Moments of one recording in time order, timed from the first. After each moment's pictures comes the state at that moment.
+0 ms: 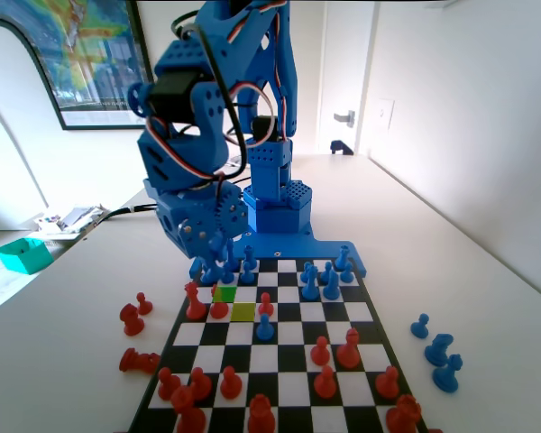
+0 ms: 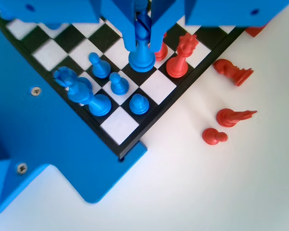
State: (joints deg) arm 23.6 89.8 124.6 54.9 -157.8
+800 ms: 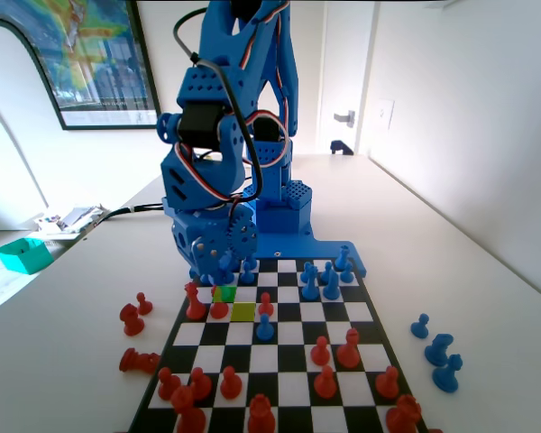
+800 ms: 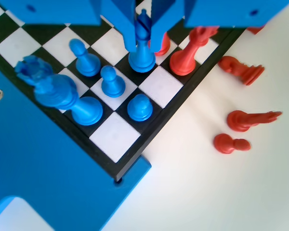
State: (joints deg) arm 21.9 88.1 132.5 39.7 -153.3
